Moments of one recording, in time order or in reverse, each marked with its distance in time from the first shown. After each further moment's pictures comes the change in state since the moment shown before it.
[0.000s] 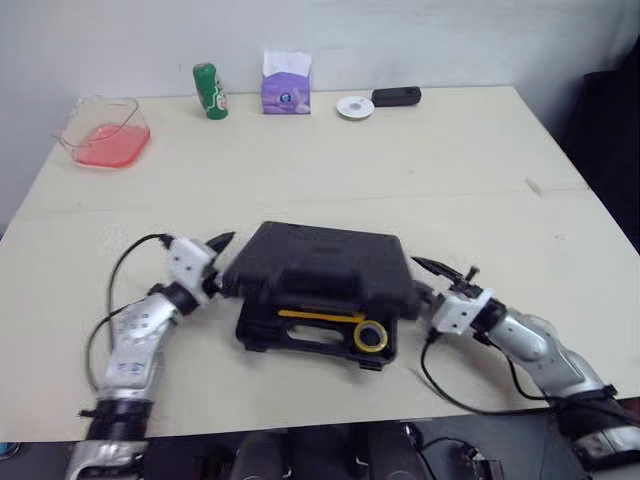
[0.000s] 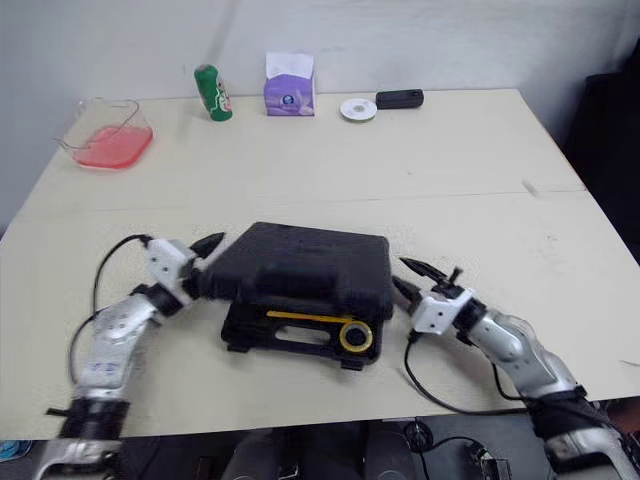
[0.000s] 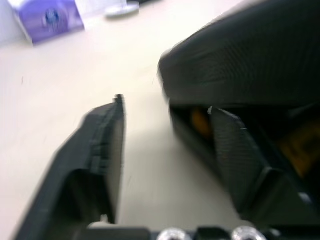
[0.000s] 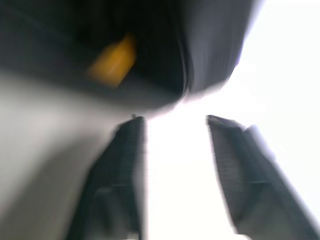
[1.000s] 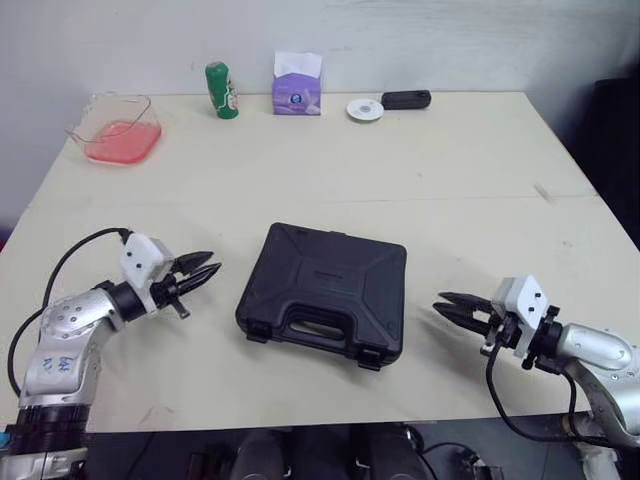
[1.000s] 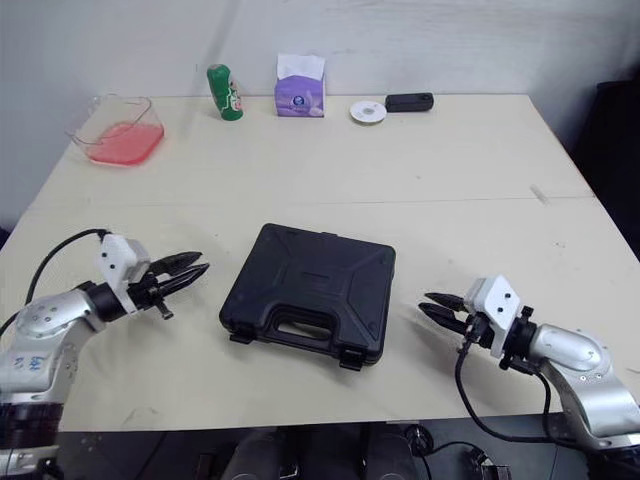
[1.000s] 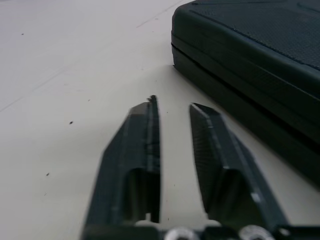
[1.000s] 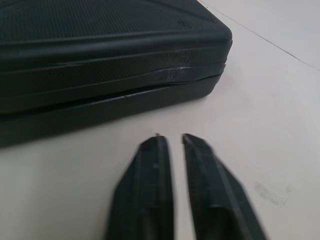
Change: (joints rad) left arm -0.032 0.130 0.026 -0.004 0.005 0.133 -0.238; right arm 0.231 -0.069 -0.234 -0.469 0.682 0.800 0.540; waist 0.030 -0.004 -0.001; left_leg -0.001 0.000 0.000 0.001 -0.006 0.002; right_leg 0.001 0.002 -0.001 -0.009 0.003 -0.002
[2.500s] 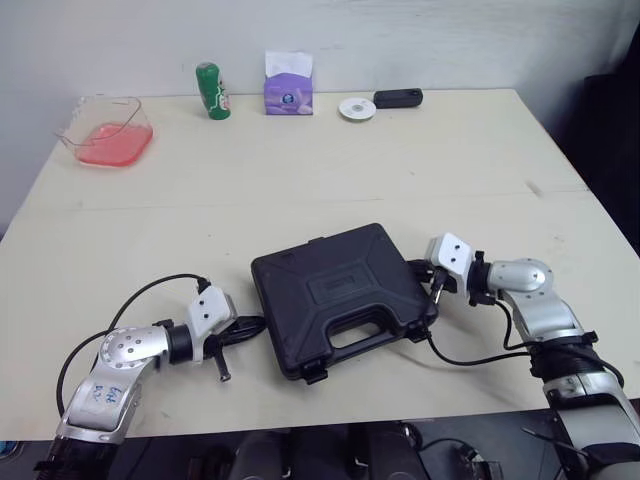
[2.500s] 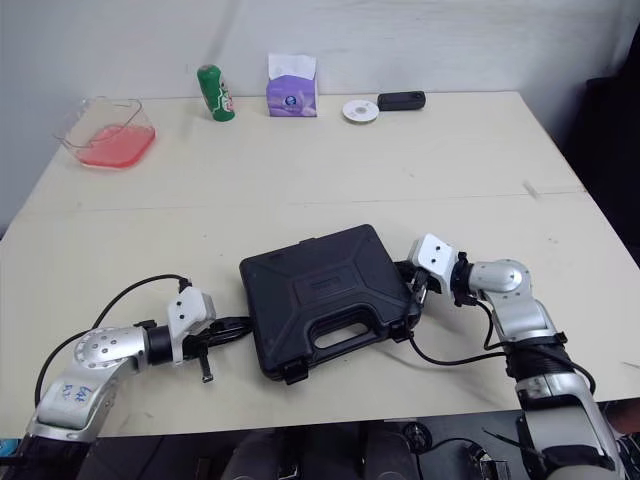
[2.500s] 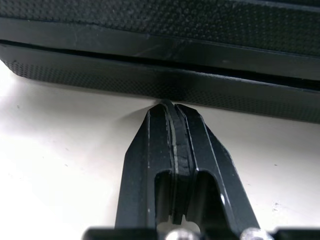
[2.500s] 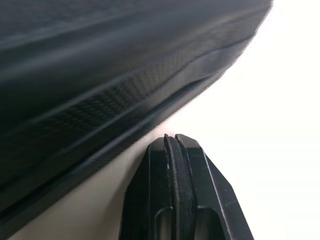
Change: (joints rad) left arm 0.222 -0.058 -0.167 -0.317 0.082 0.187 -0.072; right arm -0.627 0.217 0.203 0.681 -0.409 -0.228 0.172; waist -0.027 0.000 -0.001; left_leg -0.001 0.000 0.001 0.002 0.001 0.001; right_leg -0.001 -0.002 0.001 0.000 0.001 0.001
